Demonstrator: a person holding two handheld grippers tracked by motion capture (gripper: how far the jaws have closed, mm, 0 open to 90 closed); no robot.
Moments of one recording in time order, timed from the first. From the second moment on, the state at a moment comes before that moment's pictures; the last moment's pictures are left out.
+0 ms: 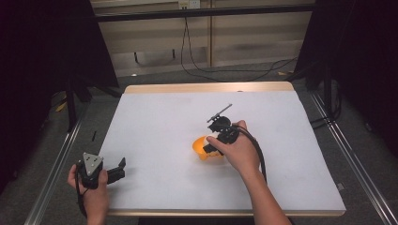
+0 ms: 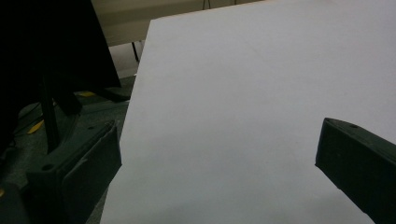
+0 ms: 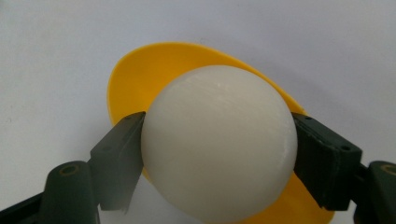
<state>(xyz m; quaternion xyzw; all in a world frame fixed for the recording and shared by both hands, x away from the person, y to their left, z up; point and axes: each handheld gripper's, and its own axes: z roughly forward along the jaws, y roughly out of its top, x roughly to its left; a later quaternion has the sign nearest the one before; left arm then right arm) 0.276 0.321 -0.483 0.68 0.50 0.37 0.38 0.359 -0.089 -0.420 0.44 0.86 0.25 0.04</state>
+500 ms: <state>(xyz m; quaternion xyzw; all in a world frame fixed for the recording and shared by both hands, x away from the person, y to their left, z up) 0.277 0.321 -0.484 0.69 0.50 0.37 0.38 0.357 -0.099 -0.414 0.45 0.85 0.28 0.04</state>
